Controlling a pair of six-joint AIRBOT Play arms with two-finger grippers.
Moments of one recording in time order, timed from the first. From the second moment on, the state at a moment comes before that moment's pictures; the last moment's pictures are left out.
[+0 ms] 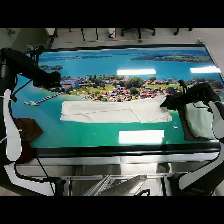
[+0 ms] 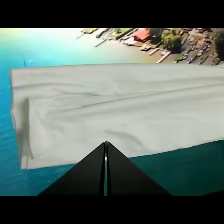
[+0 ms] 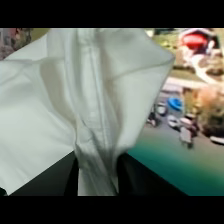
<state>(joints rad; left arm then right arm) 0.00 -1.66 1.93 -1.89 1.55 1.64 -0.33 -1.89 1.40 2.23 -1.26 -2.00</state>
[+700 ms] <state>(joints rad) -0.50 -1.84 1.92 -1.89 1.26 1.64 -0.32 -1.78 1.50 2.29 -1.39 -2.04</state>
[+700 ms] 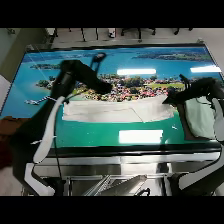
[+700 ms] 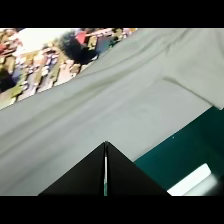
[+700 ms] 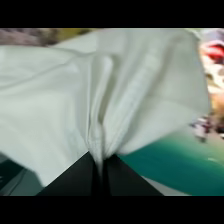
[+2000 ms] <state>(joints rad) -0.48 -1.90 2.02 -2.22 1.19 1.57 -0.26 -1.39 1.59 2.42 -1.58 -1.90</state>
